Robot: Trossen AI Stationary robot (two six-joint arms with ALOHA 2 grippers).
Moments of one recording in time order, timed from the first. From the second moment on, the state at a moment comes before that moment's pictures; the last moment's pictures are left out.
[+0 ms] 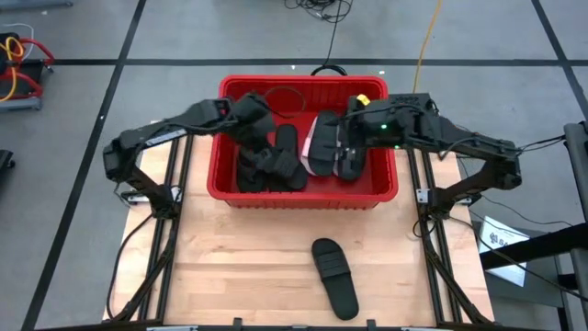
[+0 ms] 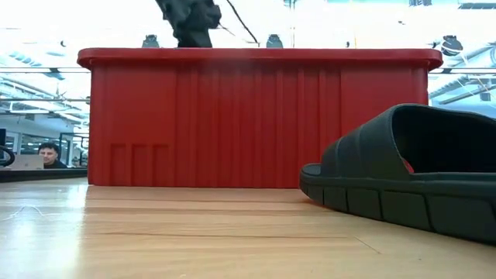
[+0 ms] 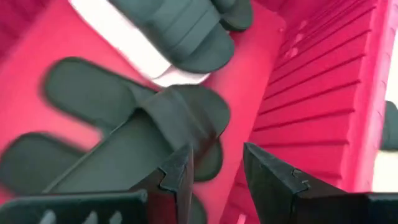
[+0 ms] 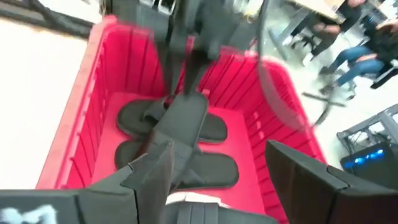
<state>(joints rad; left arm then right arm) 0.41 1.55 1.58 -1.00 0.21 -0.10 -0.16 1.36 1.60 -0.74 0.16 -0.38</state>
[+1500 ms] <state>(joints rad) 0.45 1.85 1.47 -0.74 0.23 -0.05 -0.16 1.33 1.60 -0.77 0.16 -0.34</state>
